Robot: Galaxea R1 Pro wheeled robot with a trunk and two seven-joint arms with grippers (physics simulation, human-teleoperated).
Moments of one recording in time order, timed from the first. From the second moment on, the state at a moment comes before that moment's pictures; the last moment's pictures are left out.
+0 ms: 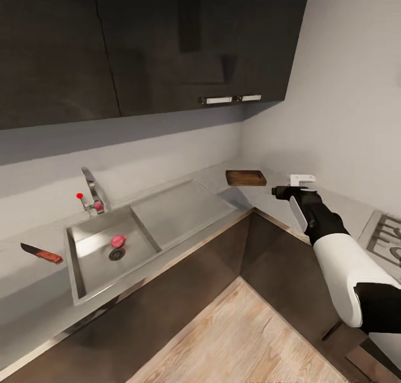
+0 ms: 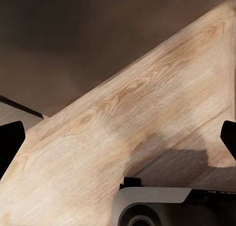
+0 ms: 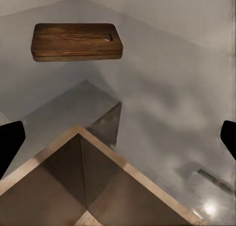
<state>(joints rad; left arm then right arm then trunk) 0.00 0.06 0.02 -0.41 0.06 -0.43 0.00 -1.15 -0.12 0.00 -0.67 -0.03 0.46 -0.11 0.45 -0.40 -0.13</state>
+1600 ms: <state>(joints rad) 0.00 0.00 0.02 -0.28 0.06 -0.59 0.01 -1.15 -0.09 0.01 -0.67 -0.03 0.46 -0.11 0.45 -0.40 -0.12</state>
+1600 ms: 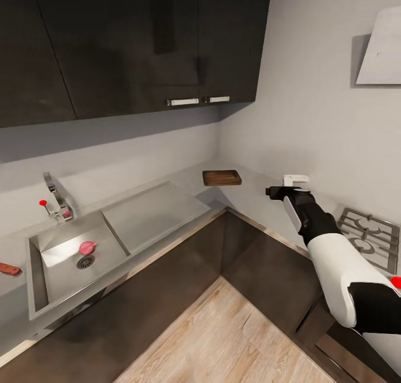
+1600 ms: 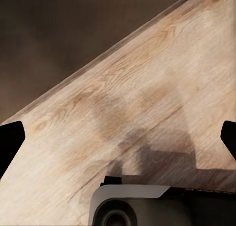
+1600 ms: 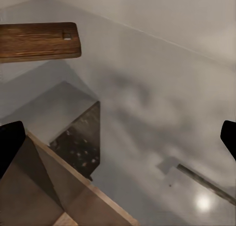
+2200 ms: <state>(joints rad) 0.01 0.00 0.02 -0.38 0.07 -0.74 0.01 -1.15 -0.09 0.01 -0.67 -0.03 0.46 -0.11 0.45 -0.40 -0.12</state>
